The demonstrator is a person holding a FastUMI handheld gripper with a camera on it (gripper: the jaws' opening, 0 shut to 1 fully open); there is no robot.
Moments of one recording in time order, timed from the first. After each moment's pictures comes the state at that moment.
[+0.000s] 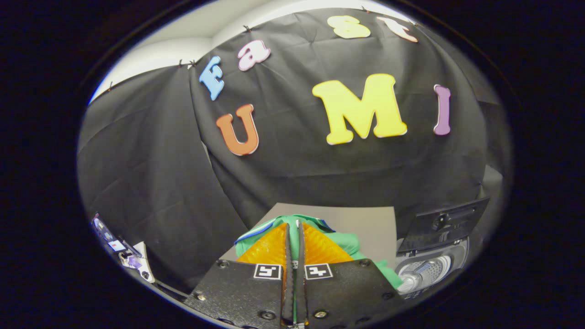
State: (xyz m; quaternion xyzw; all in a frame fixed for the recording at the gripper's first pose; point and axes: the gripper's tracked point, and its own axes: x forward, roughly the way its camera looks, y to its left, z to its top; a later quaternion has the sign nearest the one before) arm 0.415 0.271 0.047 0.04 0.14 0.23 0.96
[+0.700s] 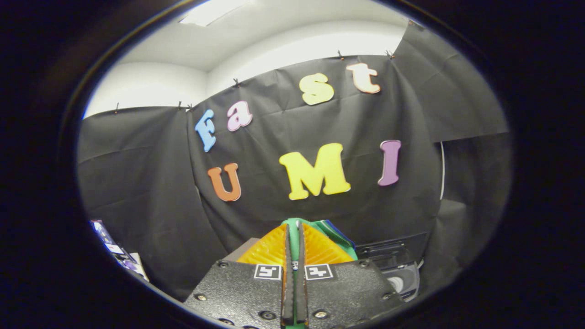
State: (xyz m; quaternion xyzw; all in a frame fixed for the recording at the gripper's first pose) arm 0.309 0.076 0.172 0.05 0.00 0.16 0.99
